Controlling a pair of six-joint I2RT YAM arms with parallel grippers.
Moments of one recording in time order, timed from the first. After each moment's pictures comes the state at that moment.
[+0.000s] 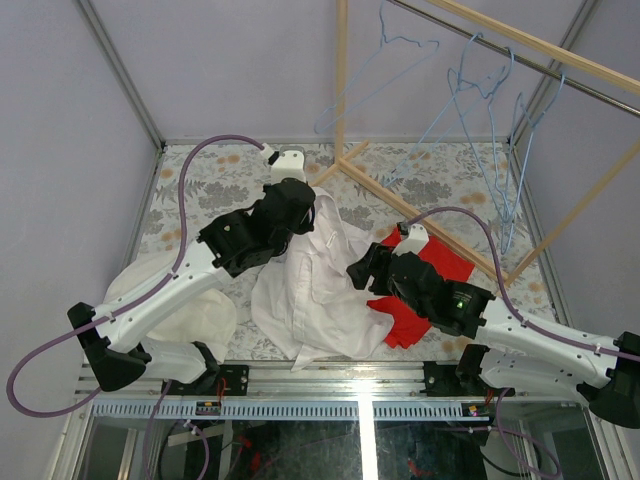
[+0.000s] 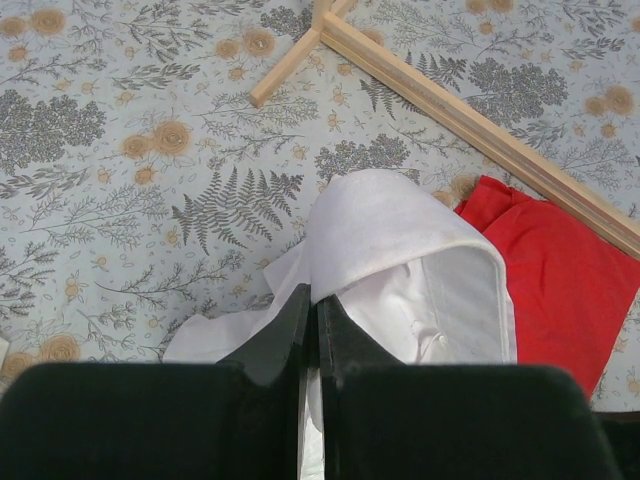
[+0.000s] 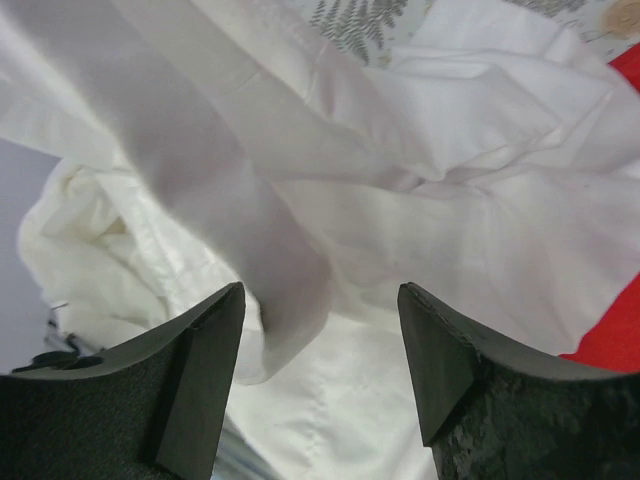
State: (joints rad) left arm -0.90 1.32 1.45 -0.72 -0.61 -0.53; right arm 1.05 0.93 0.72 -0.28 0.41 0.91
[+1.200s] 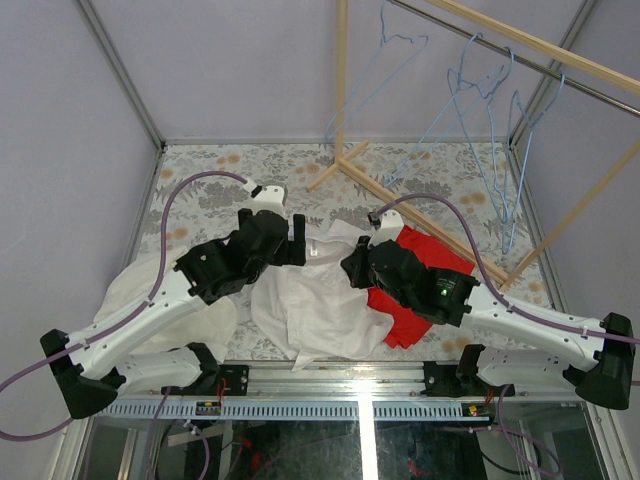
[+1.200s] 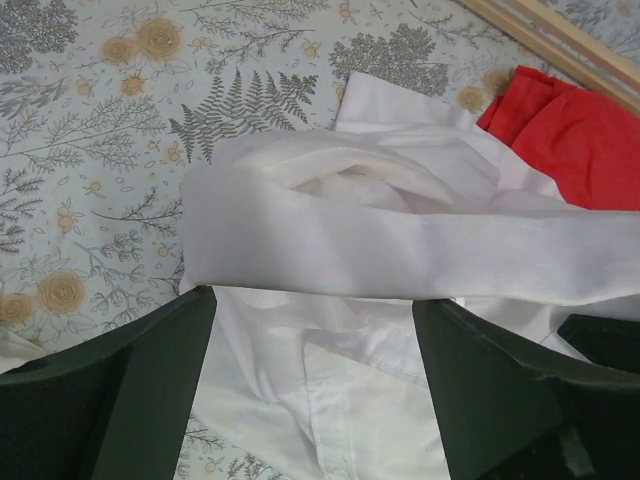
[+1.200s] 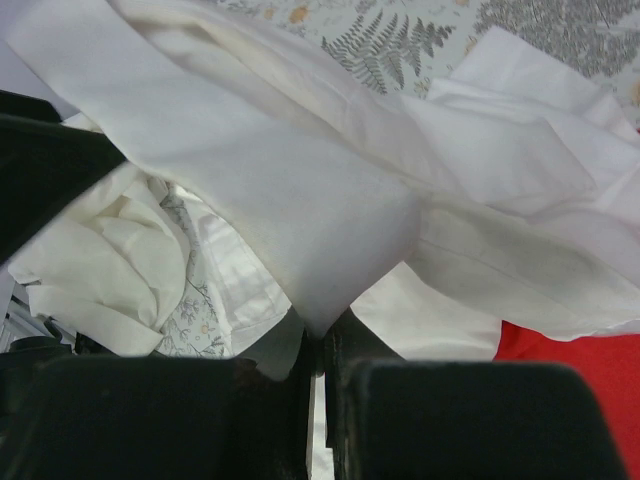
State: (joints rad) left arm -0.89 1.09 1.14 -0.71 -0.48 -0.54; right arm 1.10 1.08 0.91 -0.32 0.43 0.72
